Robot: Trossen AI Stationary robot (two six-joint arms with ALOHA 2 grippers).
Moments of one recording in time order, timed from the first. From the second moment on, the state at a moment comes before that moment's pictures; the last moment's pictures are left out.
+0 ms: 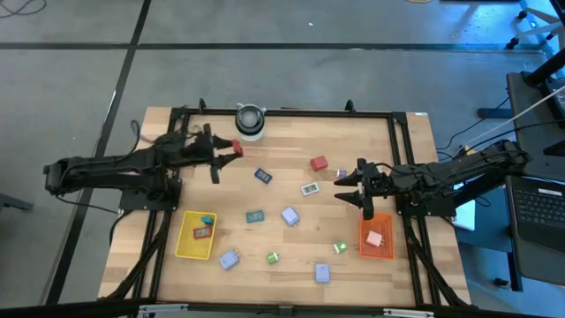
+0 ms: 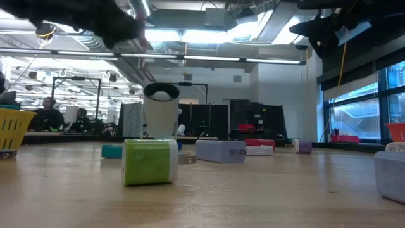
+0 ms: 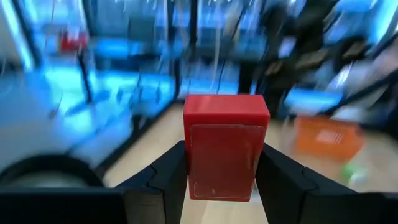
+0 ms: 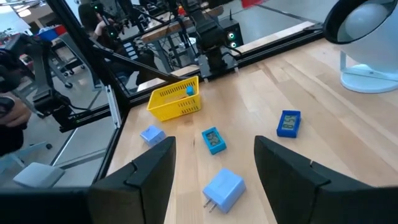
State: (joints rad) left arm 0.24 0.64 0.42 0.17 -0.05 -0.05; right arm 0.29 0.78 0.47 0.08 0.24 0.43
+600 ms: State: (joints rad) left arm 0.14 0.32 0.28 0.17 -0.01 -0.08; right arm 0.29 0.78 0.47 0.14 0.27 0.42
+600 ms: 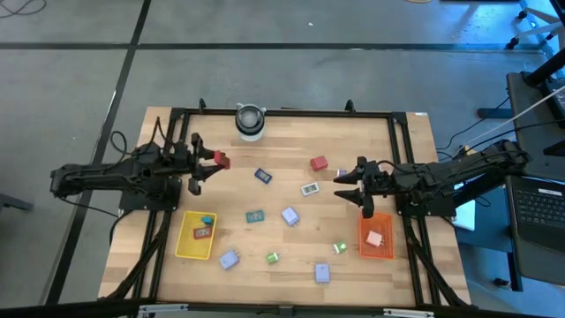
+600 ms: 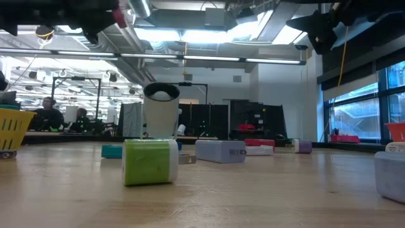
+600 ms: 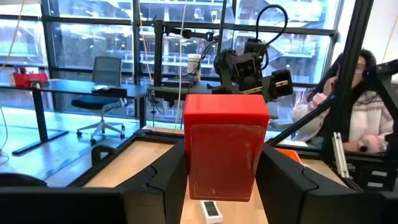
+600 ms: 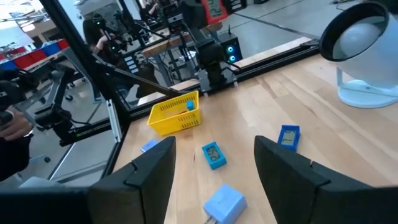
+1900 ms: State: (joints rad) left arm -0.40 0.61 0.55 -0.56 0.14 -0.85; right arm 0.29 0.78 0.47 0.14 0.28 0.45
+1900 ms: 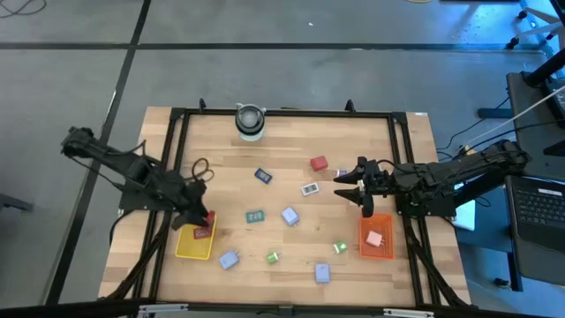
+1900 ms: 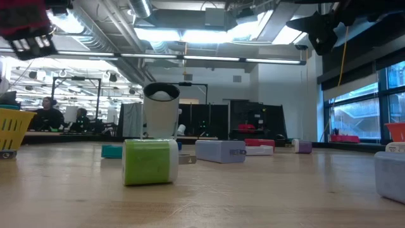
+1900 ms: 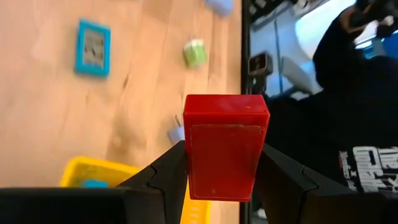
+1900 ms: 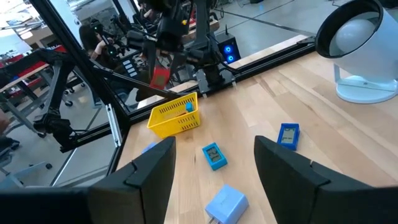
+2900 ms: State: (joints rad) left arm -0.65 1.11 0.55 -0.76 0.16 -1.20; right arm 0.29 0.78 0.47 0.12 0.27 0.41
